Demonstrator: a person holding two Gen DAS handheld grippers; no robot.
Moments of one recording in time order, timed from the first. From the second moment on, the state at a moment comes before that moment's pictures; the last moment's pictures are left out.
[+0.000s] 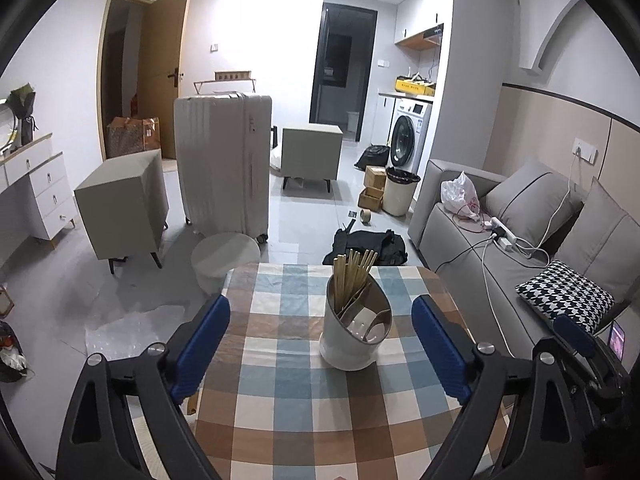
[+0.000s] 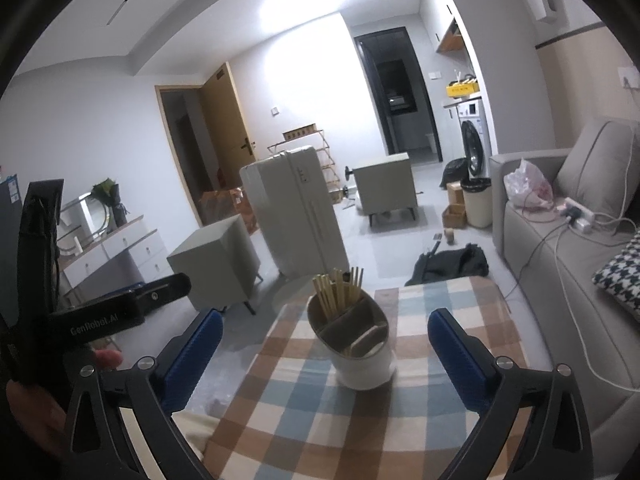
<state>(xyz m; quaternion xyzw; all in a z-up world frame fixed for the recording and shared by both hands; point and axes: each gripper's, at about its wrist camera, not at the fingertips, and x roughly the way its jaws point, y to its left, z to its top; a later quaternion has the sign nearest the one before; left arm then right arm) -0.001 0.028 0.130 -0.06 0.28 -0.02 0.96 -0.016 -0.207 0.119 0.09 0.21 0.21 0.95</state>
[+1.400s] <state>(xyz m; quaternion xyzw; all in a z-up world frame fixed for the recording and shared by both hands) -0.031 0.013 0.119 -0.05 0.28 -0.01 0.96 -0.043 -0.222 0.115 0.11 0.21 0.18 0.95</state>
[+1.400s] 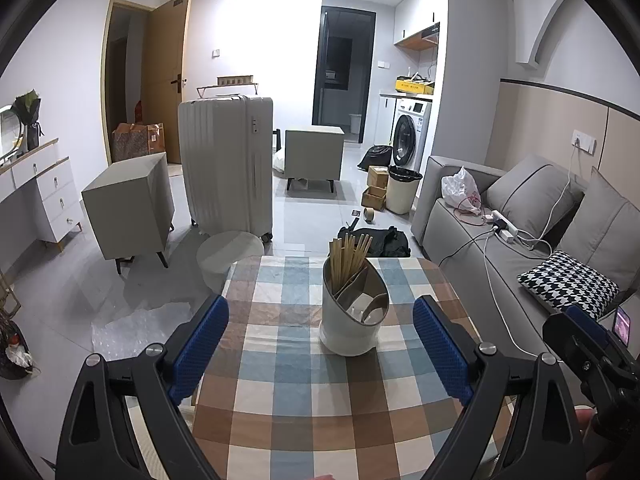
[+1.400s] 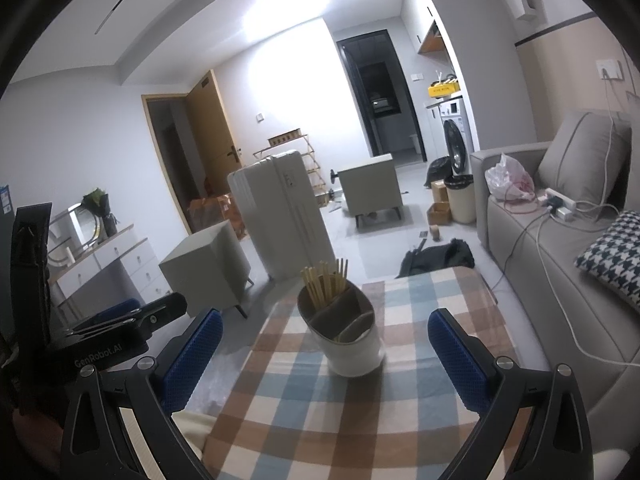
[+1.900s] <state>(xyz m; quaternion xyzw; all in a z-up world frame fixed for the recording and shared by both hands) -0.032 0.013 0.119 -0.05 0.27 -0.01 0.96 -0.044 -0.220 0.112 0.11 0.22 0.18 0.95</state>
